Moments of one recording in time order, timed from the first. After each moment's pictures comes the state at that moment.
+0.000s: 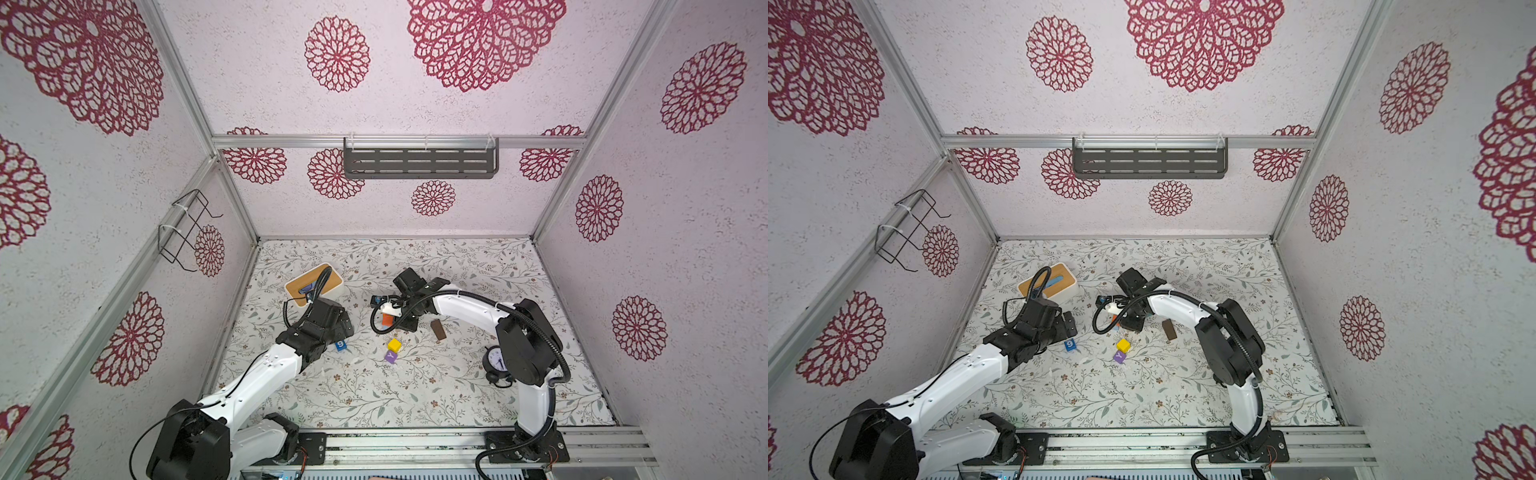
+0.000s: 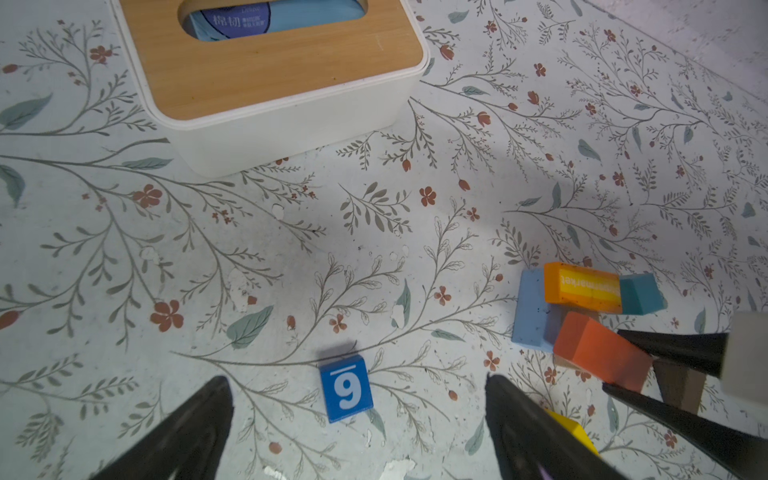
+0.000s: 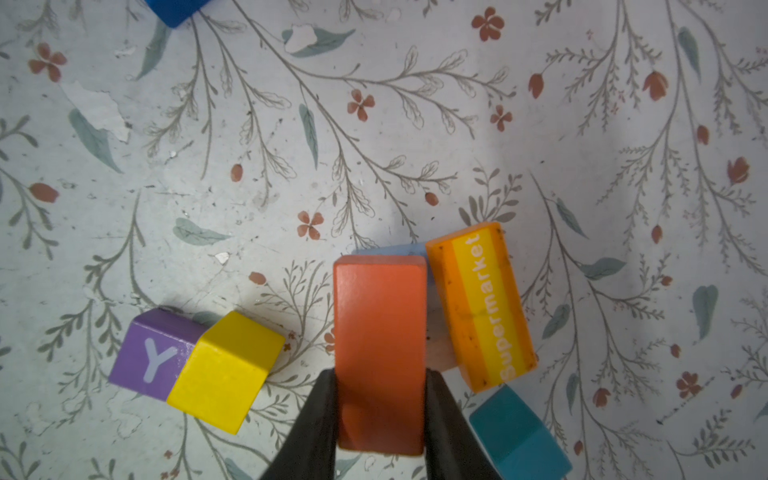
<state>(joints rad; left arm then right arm) -0.46 1.17 0.69 -0.41 -0.28 -0.71 0.75 1.96 1.48 -0.66 -0.14 -0.64</state>
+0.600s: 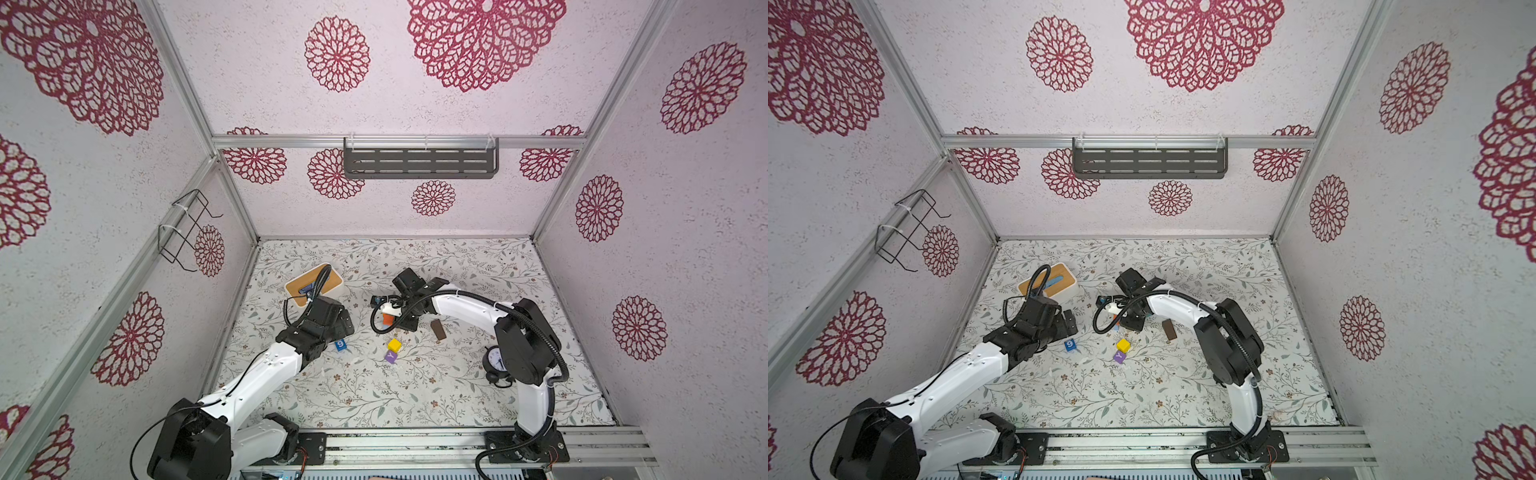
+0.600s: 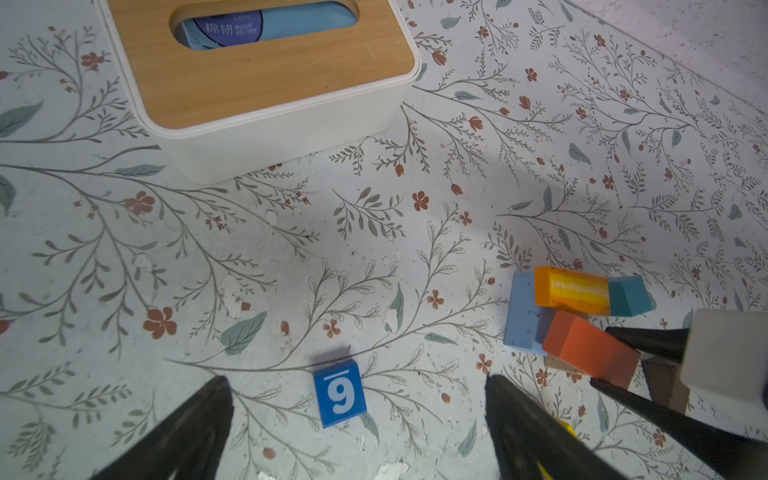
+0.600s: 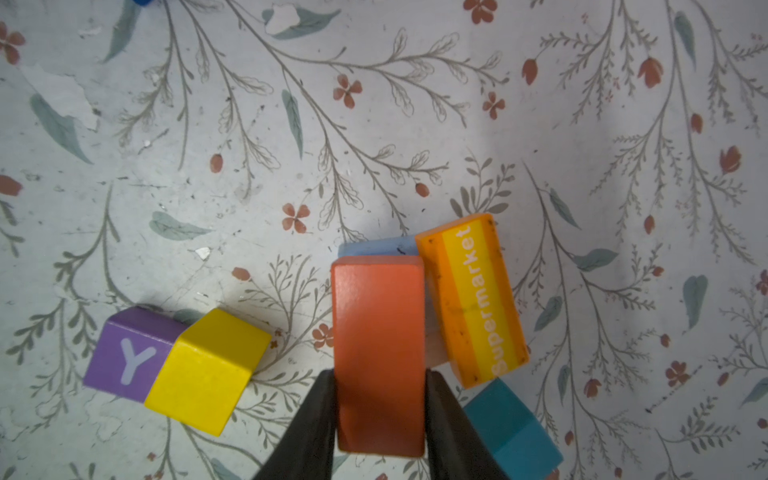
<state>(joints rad) -0.45 1.18 0.70 -0.41 -0.27 -0.70 0.76 1.97 1.48 -0.67 -0.11 -0.64</state>
